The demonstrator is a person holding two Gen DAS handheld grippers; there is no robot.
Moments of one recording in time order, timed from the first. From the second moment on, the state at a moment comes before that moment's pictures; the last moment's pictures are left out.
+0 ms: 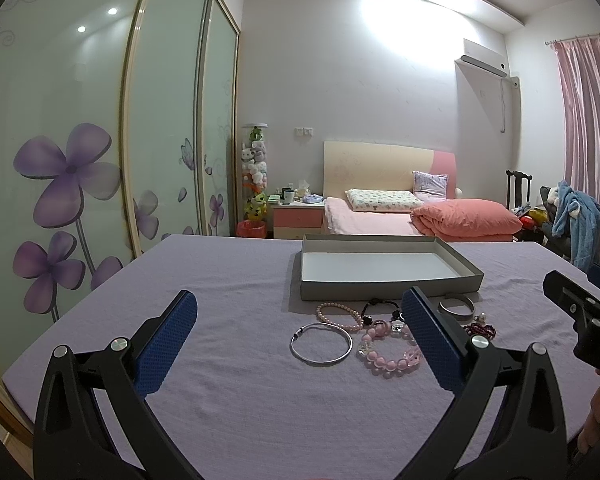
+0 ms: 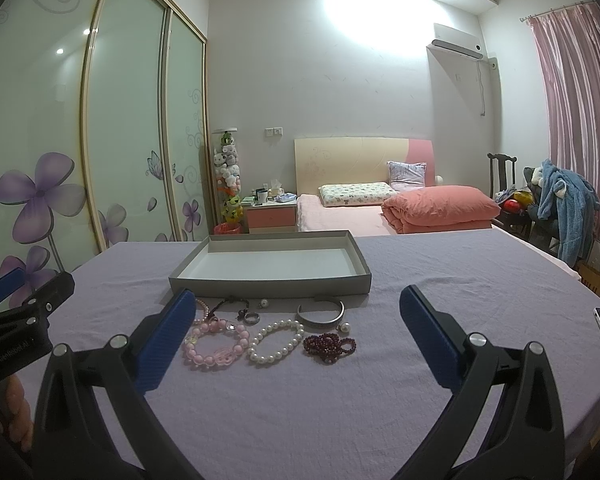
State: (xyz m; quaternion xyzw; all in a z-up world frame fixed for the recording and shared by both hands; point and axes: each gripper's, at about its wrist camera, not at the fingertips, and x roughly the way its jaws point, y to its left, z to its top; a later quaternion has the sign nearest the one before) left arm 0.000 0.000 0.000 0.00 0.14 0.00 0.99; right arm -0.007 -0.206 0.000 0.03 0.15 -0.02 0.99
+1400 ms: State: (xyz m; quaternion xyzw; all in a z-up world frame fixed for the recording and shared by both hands) left arm 0.099 0.019 -0.056 -0.01 0.37 -0.01 0.93; right arm 0.138 -0.238 -0.108 0.03 0.44 -0.03 0.90
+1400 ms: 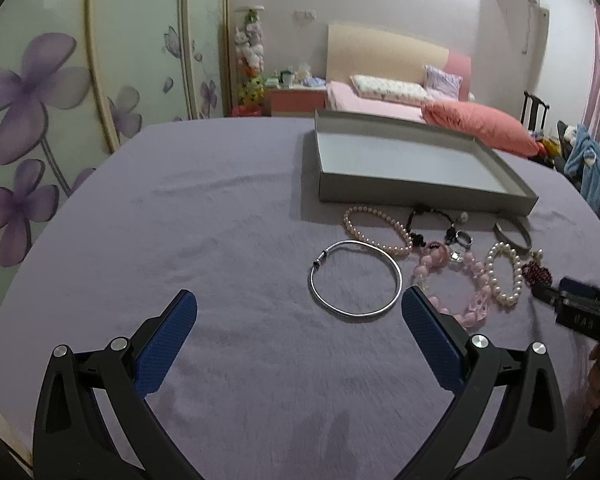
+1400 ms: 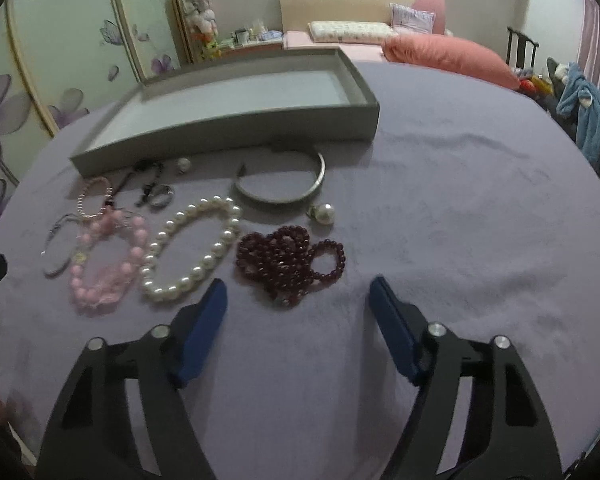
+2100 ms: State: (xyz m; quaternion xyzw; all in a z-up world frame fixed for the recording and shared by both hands) left arm 0.158 -0.002 -0.087 0.03 0.45 -0.04 0.89; right arm 0.149 -0.238 -0.104 0.03 0.43 -0.02 0.90
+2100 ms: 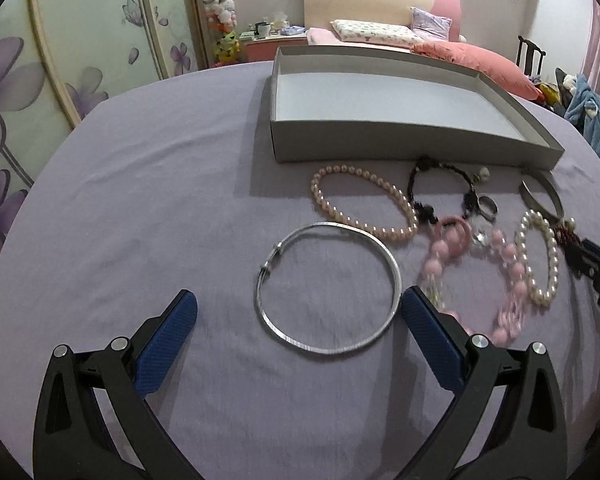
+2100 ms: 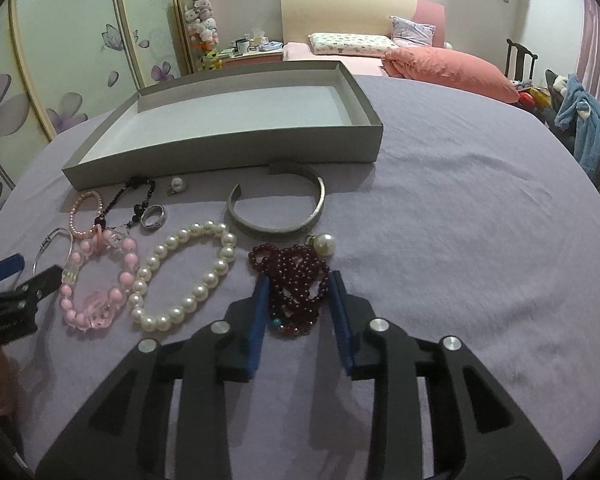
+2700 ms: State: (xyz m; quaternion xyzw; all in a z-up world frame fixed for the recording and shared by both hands) left arm 0.150 0.001 -0.081 0.03 0.44 -0.05 0.90; right arm 0.143 -0.246 -0.103 0.05 0.42 -0.01 0.90
